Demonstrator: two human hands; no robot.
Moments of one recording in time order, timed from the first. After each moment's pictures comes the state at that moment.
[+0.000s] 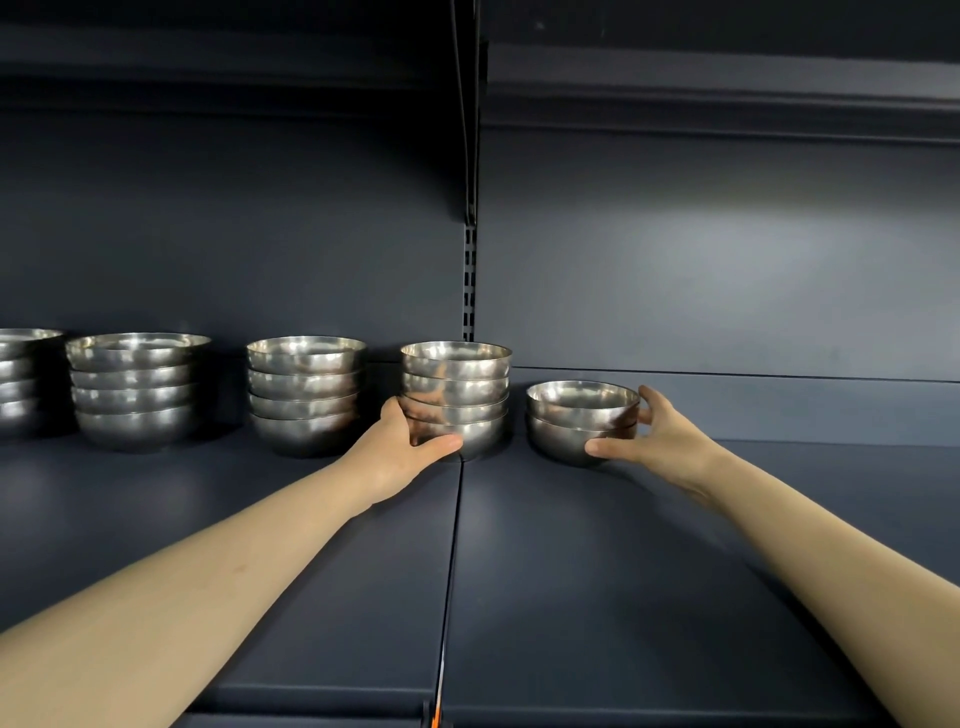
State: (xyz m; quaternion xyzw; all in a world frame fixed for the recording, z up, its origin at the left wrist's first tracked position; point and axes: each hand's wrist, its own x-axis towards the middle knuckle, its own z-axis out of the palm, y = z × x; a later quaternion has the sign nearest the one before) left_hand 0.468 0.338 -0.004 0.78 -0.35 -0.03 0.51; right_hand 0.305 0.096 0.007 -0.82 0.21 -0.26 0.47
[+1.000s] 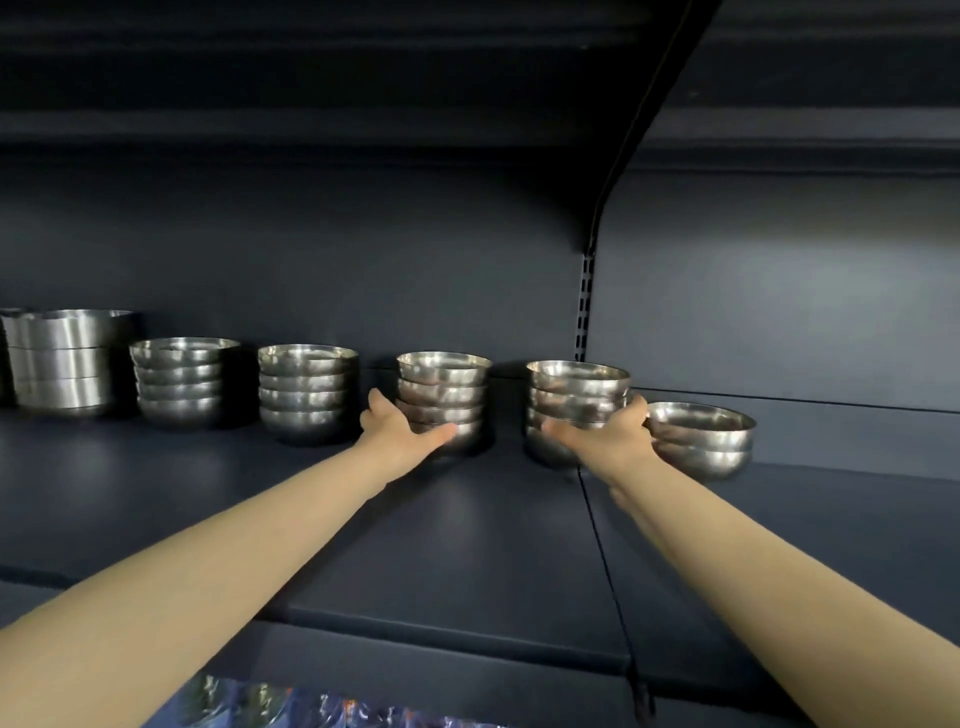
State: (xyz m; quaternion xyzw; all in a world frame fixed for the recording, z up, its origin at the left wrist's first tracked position) left_hand 0.504 0.454 0.024 0.87 -0.16 0.01 0.47; right_hand 0.385 0.272 0.031 -0.76 0.28 -0.33 0.48
